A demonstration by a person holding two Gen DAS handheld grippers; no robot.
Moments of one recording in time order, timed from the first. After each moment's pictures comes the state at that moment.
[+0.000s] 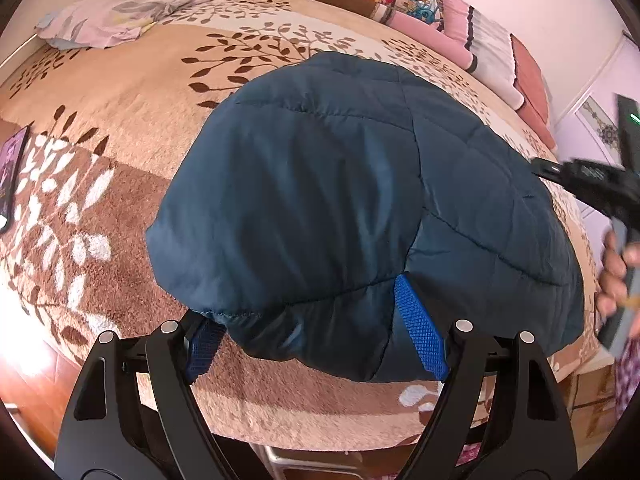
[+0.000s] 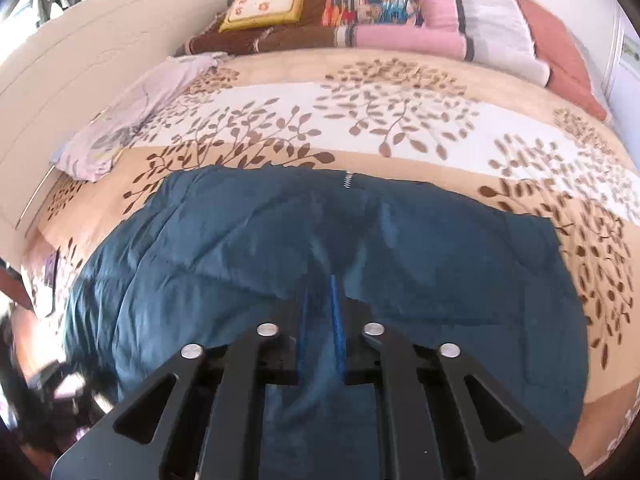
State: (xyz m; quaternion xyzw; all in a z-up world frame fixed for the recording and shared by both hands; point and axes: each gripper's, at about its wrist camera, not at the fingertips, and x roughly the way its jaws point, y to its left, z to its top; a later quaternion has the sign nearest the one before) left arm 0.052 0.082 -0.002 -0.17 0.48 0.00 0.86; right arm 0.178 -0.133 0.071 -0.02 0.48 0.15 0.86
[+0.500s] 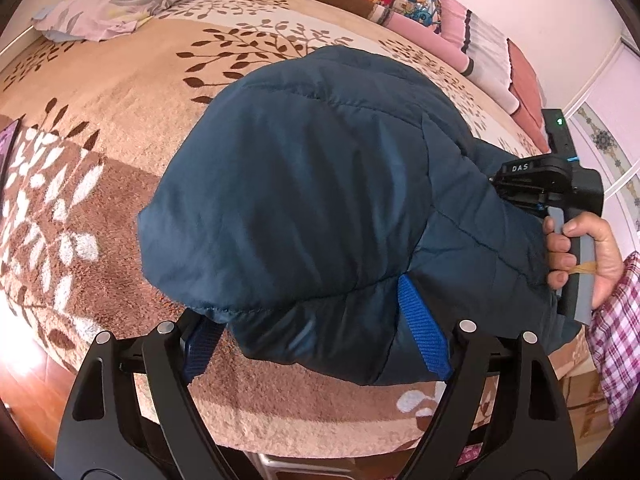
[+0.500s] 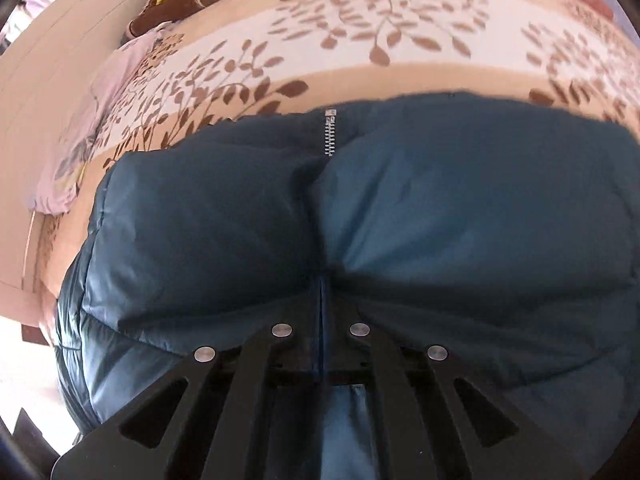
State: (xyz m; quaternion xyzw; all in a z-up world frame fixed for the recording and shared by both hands) left arm 0.056 0.084 -0.008 -0.19 0.48 -0.01 0.86; right arm 0.240 -0.133 -0.010 0.07 0.59 0.12 0.80
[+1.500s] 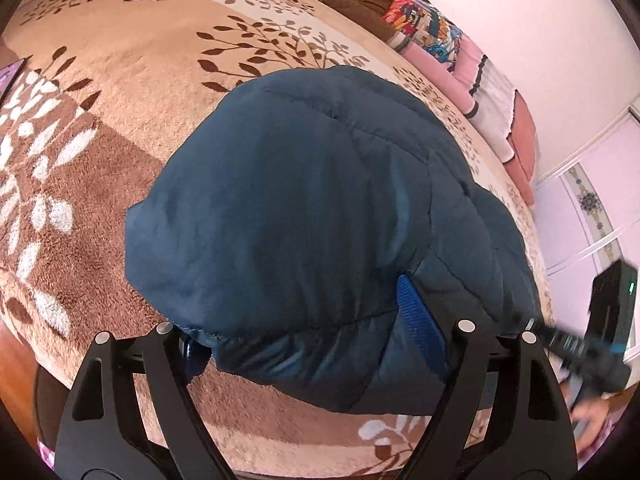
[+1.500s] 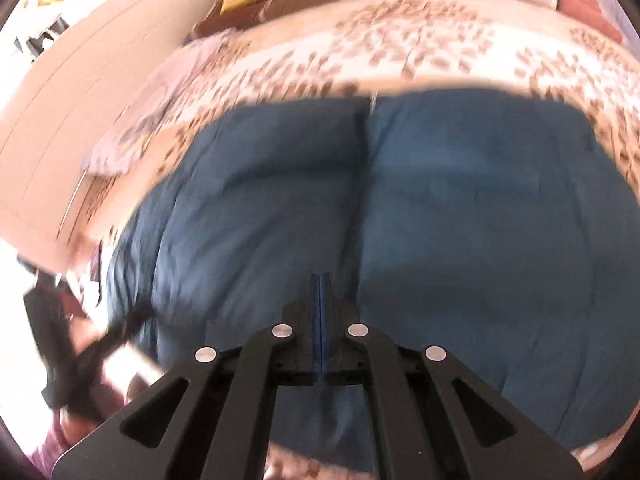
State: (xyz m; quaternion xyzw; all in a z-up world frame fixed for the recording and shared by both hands) left arm 0.058 0.093 -0.019 -0.29 0.44 0.00 0.85; right arm 0.103 -0.144 0.033 0.06 0.55 0.20 0.81
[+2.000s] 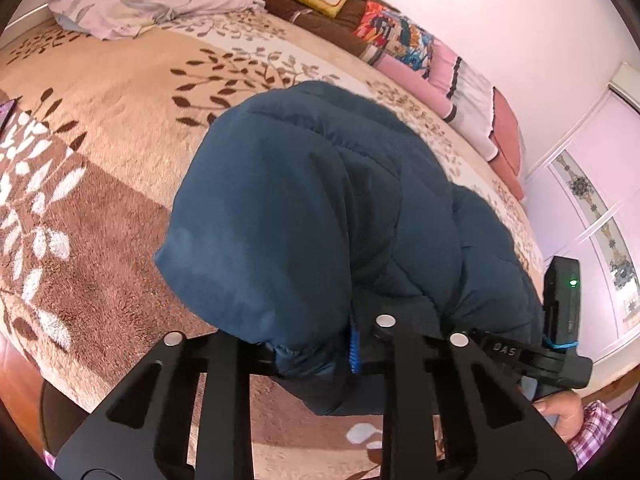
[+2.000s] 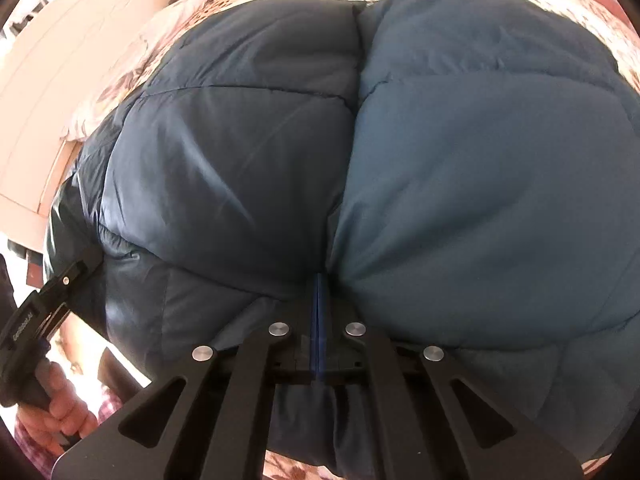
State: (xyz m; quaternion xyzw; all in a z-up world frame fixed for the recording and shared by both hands) left arm 0.050 0.080 0.004 -0.26 0.40 -0.02 0.88; right arm 0.107 -0.129 -0.016 0.05 0.58 0.18 0.79
